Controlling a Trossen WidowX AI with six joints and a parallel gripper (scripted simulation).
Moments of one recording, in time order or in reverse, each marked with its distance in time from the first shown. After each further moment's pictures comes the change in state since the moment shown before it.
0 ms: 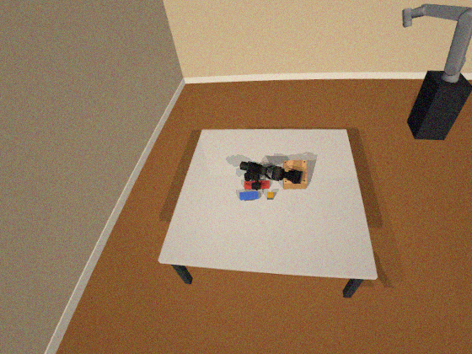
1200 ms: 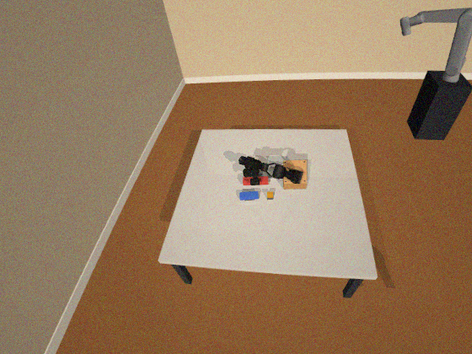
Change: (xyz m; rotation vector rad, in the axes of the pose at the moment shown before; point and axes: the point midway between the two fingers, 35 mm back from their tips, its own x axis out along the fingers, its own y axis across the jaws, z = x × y) arm -0.039 -0.003 0.005 0.012 0.001 0.003
